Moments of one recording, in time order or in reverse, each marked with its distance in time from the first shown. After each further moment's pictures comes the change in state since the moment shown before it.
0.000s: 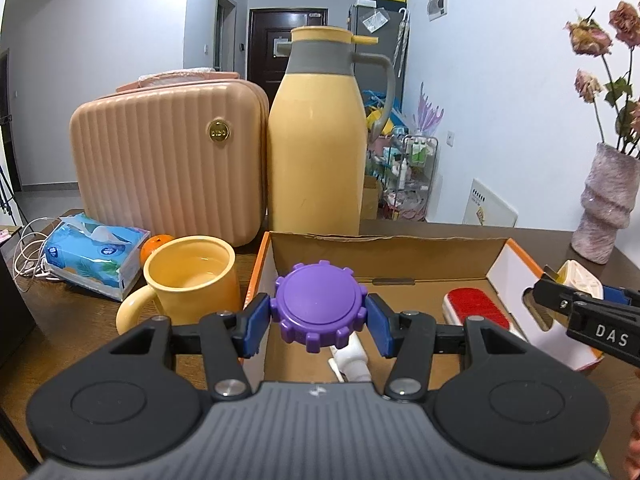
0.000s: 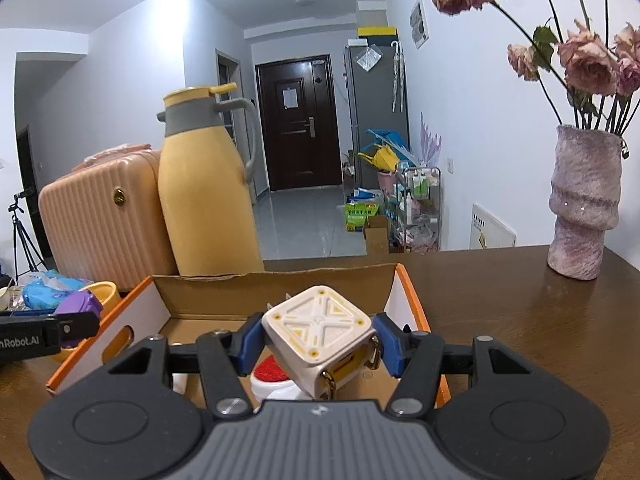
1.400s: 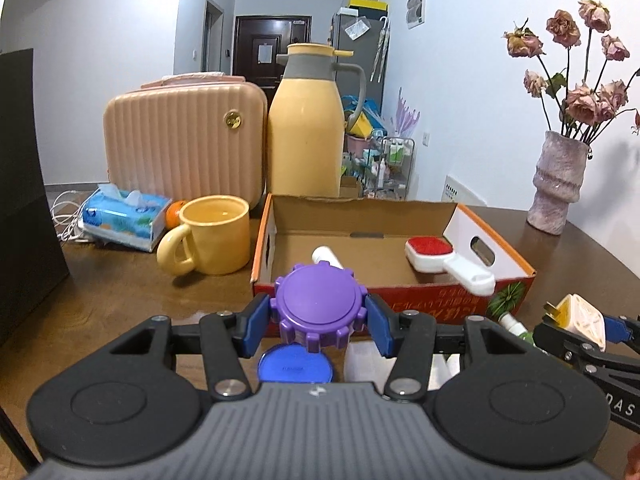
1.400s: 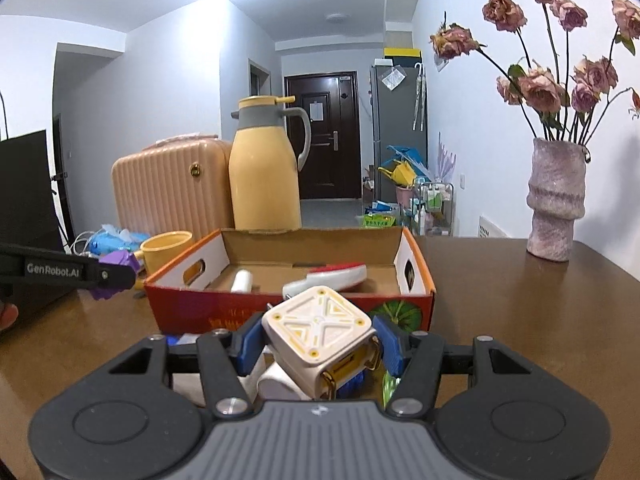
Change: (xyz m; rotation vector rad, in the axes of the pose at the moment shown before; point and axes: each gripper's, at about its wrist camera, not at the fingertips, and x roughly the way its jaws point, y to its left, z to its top) left arm -0.115 0.010 -0.064 0.007 -0.029 -0.065; right arm -0.149 0.024 -0.081 -0.072 -0.059 0.051
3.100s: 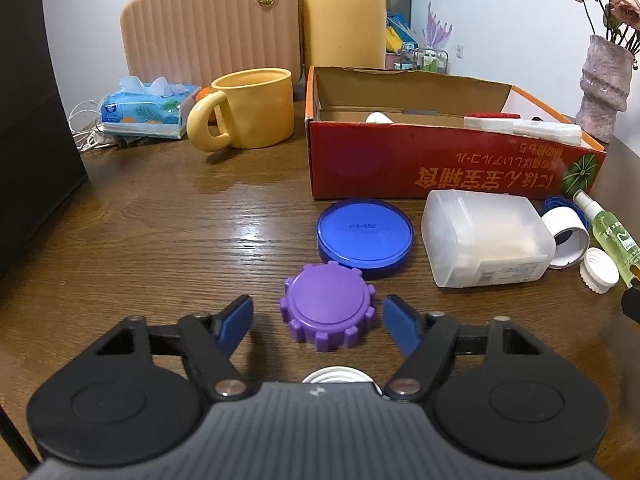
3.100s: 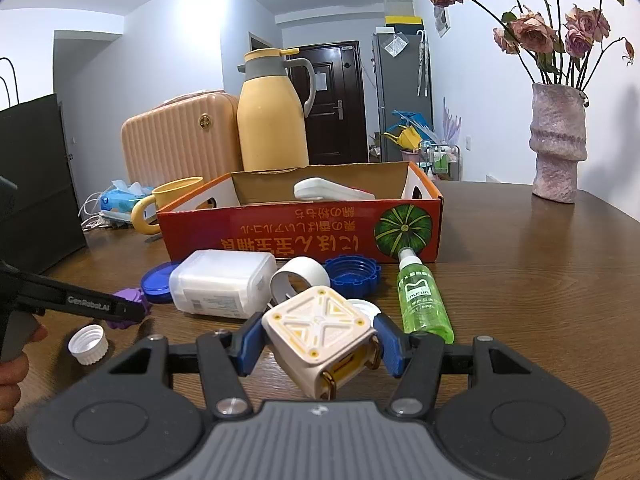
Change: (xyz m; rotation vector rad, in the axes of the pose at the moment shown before) left arm 0.043 0.032 -0.073 0.033 0.261 0.103; right arm -0.012 0.003 -0.066 0.028 0.097 0.029
